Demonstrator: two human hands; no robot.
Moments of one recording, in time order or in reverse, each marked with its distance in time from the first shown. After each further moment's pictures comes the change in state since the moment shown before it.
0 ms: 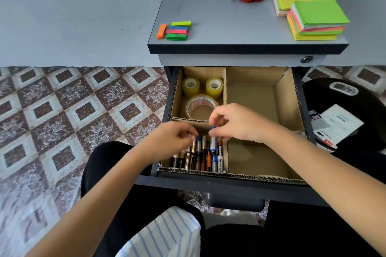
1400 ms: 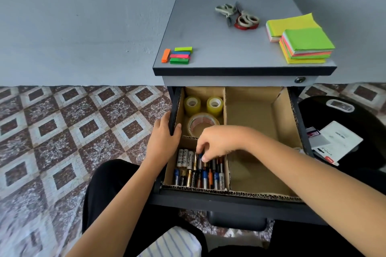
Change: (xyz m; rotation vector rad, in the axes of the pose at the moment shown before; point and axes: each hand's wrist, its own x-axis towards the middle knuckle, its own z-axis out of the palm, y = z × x) left_hand 0.053 -0.043 0.012 -0.011 0.651 -0.114; right_hand 0.030 -0.030 0.003 -0.604 -0.398 -0.041
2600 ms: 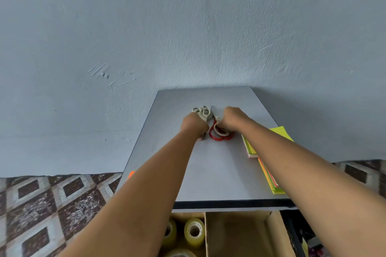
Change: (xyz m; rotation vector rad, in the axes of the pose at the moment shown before) left_hand 0.274 0.249 0.019 0.055 -0.198 0.034; right_hand 0.039 0.170 -0.269 0.121 0.903 0.563
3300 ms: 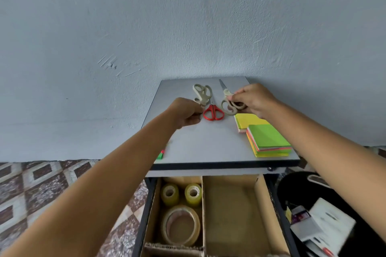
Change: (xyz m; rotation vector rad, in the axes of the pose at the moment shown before) left_hand -0.105 -0.004 -0.049 -0.738 -0.163 -0.053; right_hand -0.107 0.020 -0.058 0.993 0.039 0.057
